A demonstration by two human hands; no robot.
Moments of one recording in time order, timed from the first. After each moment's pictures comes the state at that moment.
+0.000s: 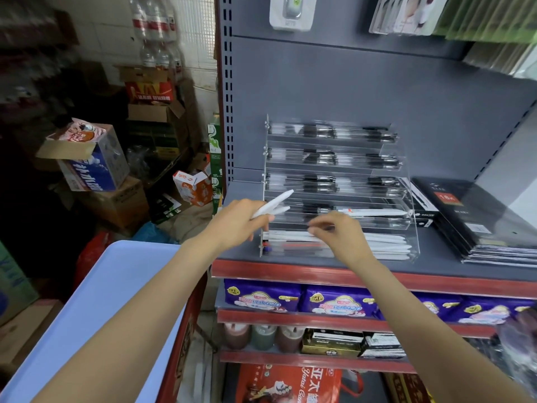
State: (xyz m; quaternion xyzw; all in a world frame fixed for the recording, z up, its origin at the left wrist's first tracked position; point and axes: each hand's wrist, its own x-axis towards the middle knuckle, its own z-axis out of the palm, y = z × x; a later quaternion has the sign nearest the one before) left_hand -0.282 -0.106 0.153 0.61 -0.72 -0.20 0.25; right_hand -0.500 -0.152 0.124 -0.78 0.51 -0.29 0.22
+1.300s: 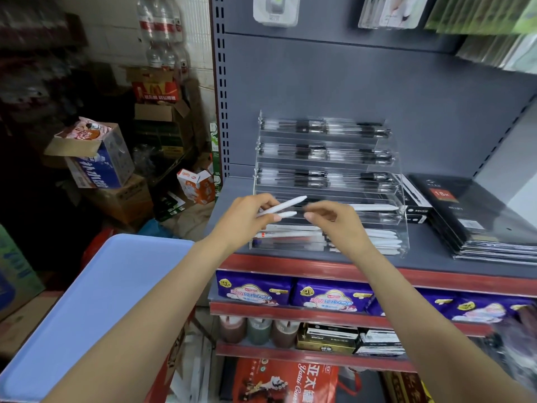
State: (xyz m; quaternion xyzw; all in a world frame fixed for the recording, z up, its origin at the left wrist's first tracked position) left_hand -0.321 -0.103 0.146 0.59 -0.70 -0.22 0.34; right_hand -0.516 -0.144 0.137 -0.72 0.47 -0.37 0.35
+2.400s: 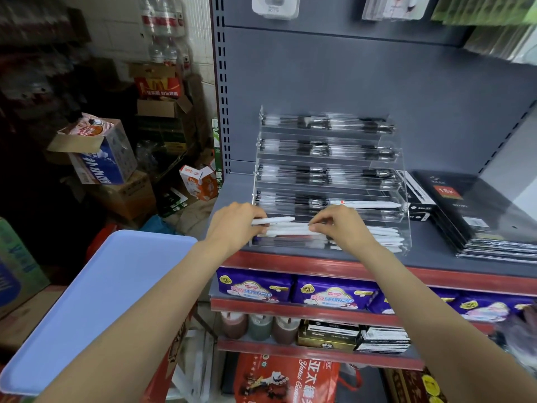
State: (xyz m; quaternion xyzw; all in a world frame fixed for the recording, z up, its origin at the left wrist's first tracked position) left_hand -0.315 -0.103 0.133 0.70 -0.70 -0.06 0.16; right_hand -0.527 -0.166 0.127 -0.82 0.49 -0.20 0.21
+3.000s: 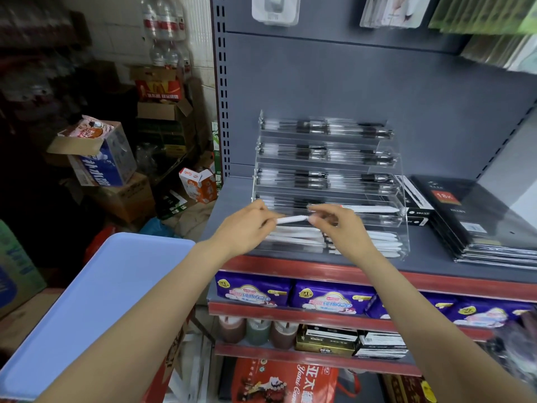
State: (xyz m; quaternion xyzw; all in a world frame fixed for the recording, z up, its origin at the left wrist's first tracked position) left_hand -0.322 -0.110 0.133 0.62 -0.75 -0.15 0.18; right_hand -0.527 -0.157 0.127 -0.77 0.47 -0.33 0.30
